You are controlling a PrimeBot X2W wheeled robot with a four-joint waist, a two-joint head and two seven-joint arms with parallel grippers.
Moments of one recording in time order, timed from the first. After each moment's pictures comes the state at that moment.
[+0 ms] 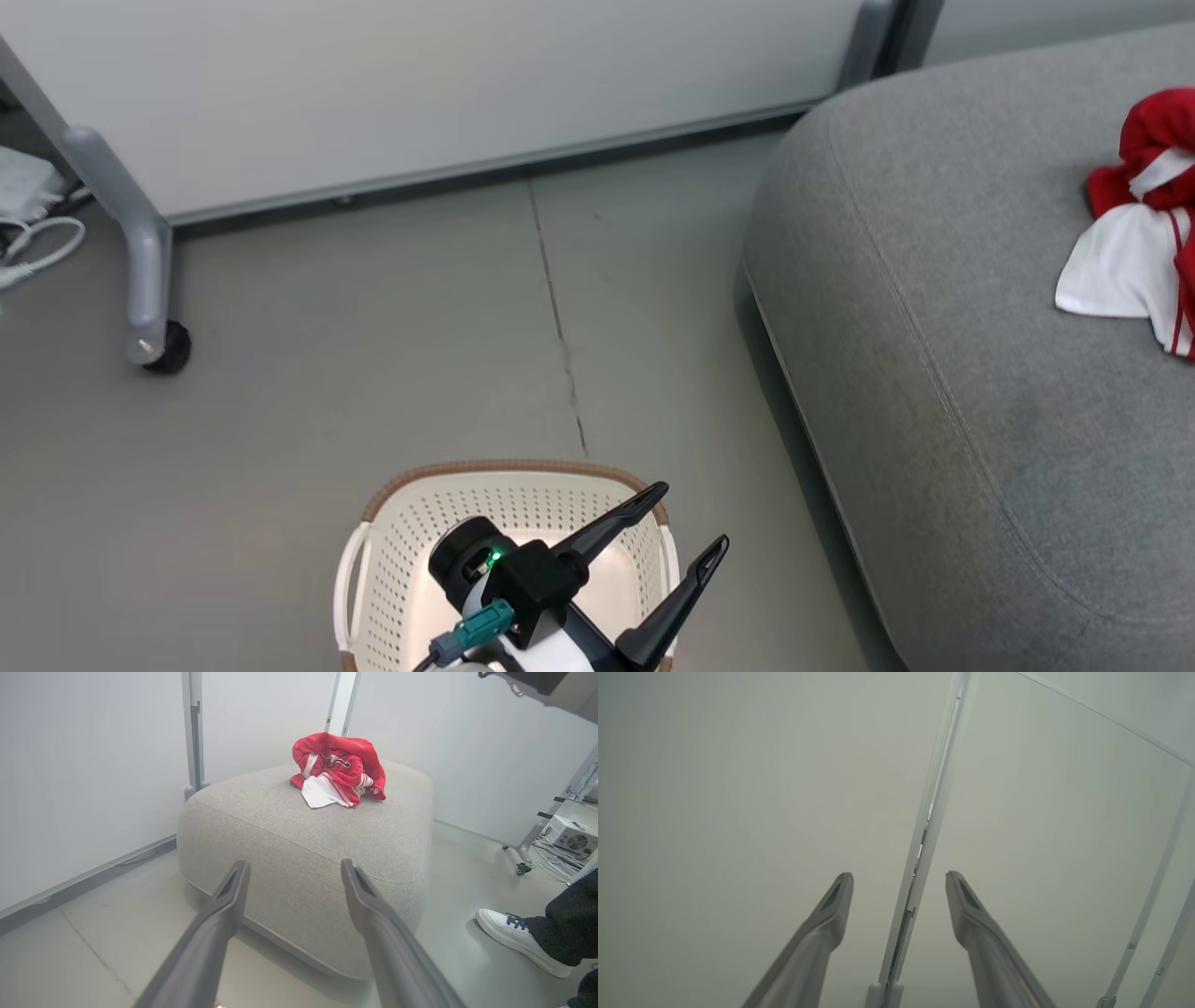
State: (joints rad) left arm -0.28 0.17 -0.82 0.22 -0.42 -0.13 -0.26; right arm -0.80 -0.43 -0.02 0.49 0.17 0.13 -0.26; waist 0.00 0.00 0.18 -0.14
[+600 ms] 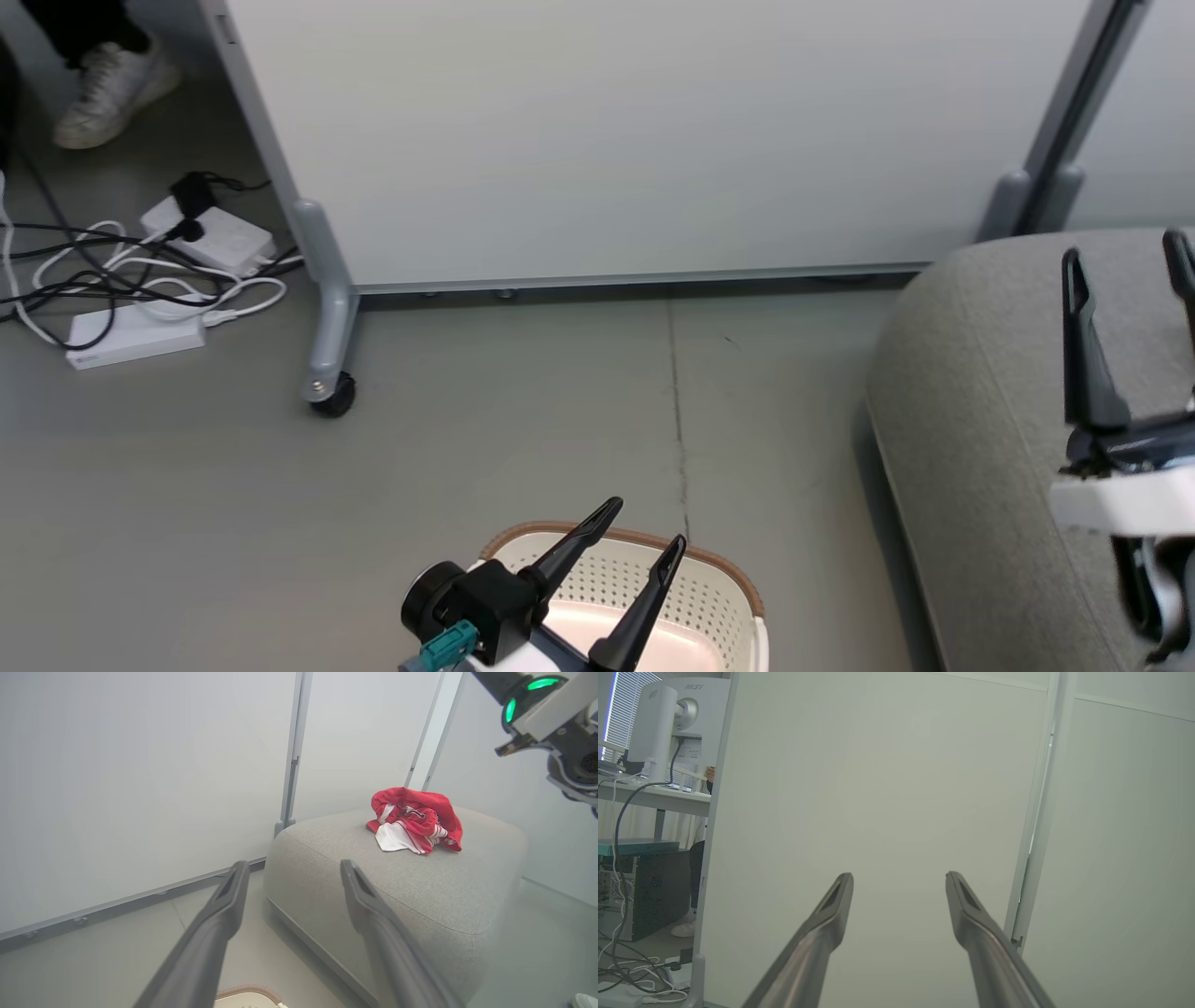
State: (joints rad) left arm -0.14 0.09 -0.65 0.25 -0.40 -0.13 -0.26; right arm -0.24 -0.22 -0.05 0.02 0.09 0.13 -0.26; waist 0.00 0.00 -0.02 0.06
